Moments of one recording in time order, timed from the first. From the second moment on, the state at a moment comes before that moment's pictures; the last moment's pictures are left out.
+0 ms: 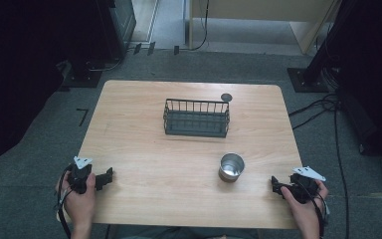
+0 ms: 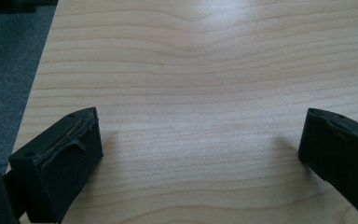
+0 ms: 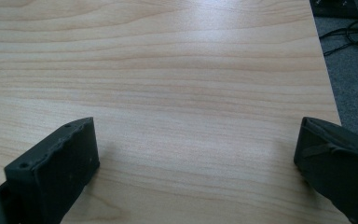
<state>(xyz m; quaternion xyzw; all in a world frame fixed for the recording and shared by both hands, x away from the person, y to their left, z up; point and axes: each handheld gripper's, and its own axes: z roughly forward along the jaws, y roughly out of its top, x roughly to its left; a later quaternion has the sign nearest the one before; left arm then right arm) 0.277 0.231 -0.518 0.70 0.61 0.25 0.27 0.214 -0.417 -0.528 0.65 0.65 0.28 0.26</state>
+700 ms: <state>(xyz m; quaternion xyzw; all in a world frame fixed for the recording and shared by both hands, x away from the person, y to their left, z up) 0.277 0.231 -0.518 0.70 0.61 0.25 0.27 0.213 -0.398 -0.503 0.64 0.65 0.32 0.26</state>
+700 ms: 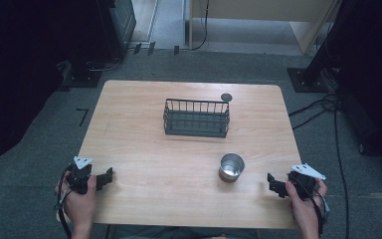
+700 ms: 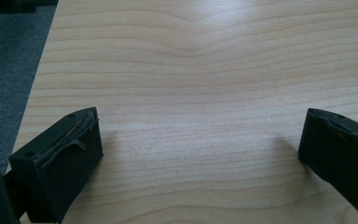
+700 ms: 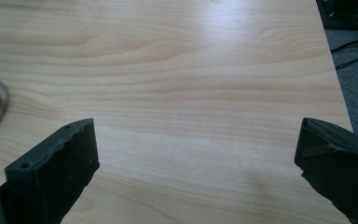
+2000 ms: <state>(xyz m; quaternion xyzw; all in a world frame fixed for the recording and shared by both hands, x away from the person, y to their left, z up) 0.277 0.231 -0.518 0.70 0.61 0.25 0.27 0.226 -0.336 -0.433 0.59 0.66 0.38 0.27</state>
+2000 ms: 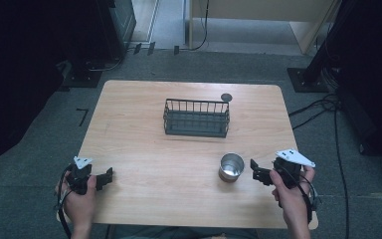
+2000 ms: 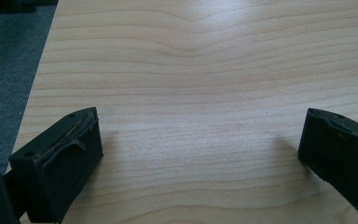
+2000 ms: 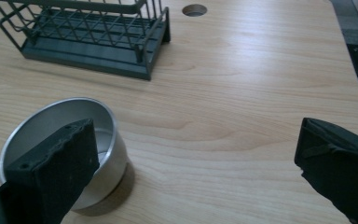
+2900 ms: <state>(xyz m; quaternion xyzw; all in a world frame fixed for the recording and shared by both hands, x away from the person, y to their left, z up) 0.277 0.230 -0.518 0.70 0.61 0.25 0.27 0.229 -0.270 -0.445 0.56 0.69 0.40 0.22</state>
